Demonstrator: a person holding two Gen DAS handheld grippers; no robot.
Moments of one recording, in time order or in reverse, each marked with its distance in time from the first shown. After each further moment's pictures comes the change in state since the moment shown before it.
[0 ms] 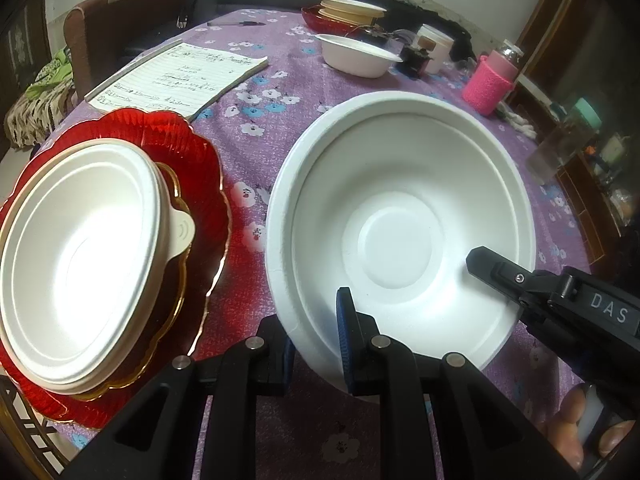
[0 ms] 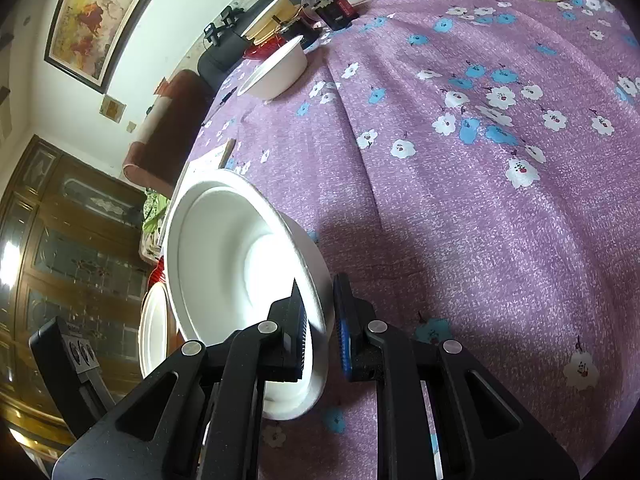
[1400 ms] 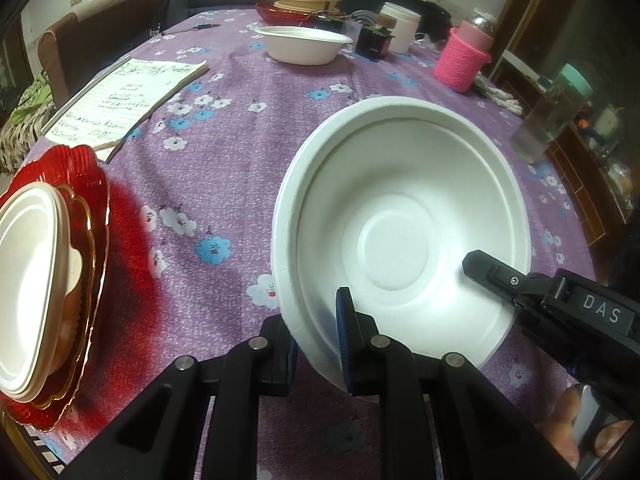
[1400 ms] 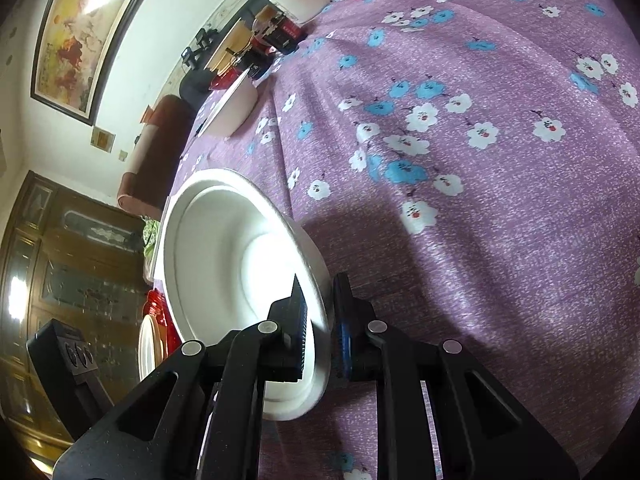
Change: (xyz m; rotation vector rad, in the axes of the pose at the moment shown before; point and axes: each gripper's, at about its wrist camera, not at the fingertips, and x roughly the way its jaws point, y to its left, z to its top) left arm 0.022 -0.054 0.012 0.083 0.030 0.003; right arm -0.027 -0.058 0.015 0.104 -0.024 0.002
